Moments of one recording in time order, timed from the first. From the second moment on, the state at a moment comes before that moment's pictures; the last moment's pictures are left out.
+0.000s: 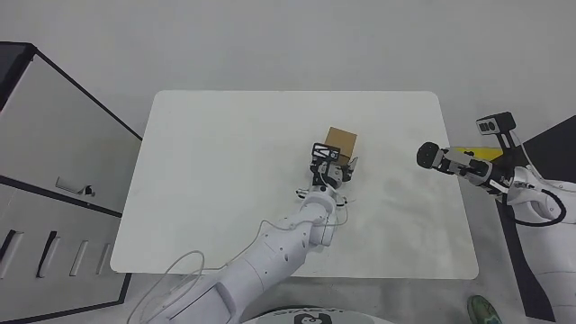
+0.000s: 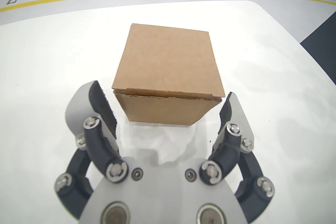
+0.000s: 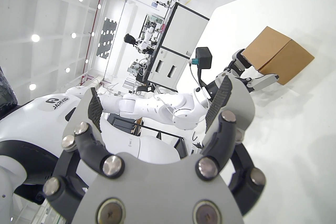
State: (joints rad) left arm 1.09 -1.74 -0.61 -0.80 1.02 0.44 0.27; right arm -1.52 -0.88 1.68 -1.46 0.67 -0.52 1.30
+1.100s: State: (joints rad) left arm 1.07 -1.80 -0.68 -0.67 1.02 0.39 0.37; right arm -1.52 -0.88 1.68 -1.46 0.67 -0.52 1.30
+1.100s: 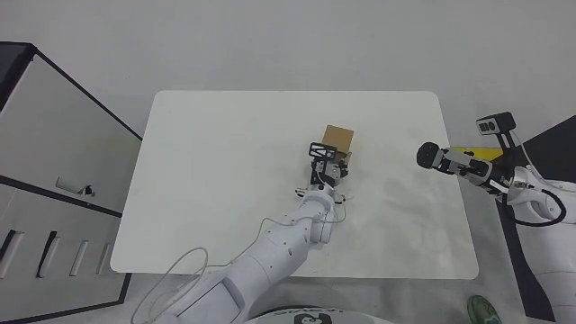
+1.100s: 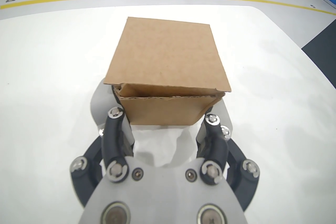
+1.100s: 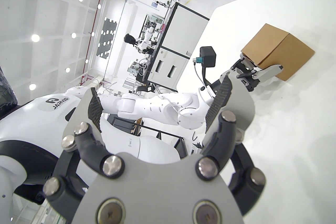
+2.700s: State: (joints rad) left arm 1.38 -1.54 -1.03 -1.51 1.35 -0.29 -0.29; right arm -1.52 -0.88 1.68 -1.46 0.67 -0.52 1.30
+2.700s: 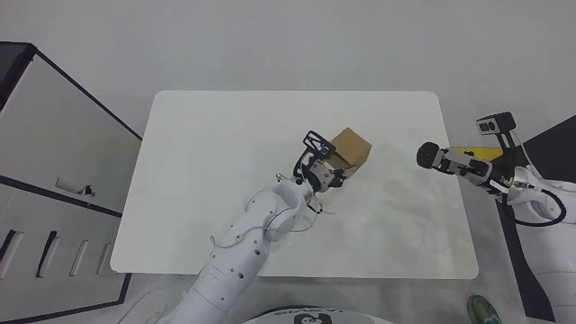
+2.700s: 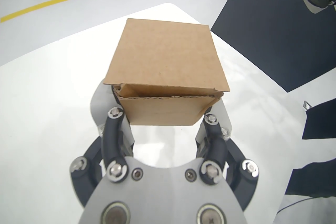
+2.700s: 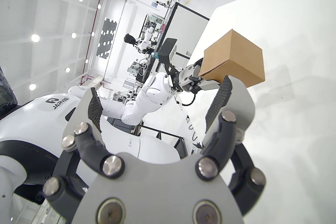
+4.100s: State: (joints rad) left arm 1.13 -1.34 -1.31 -1.78 0.50 -0.83 -0.99; right arm -1.52 -0.88 1.68 -1.46 0.67 -0.52 1.30
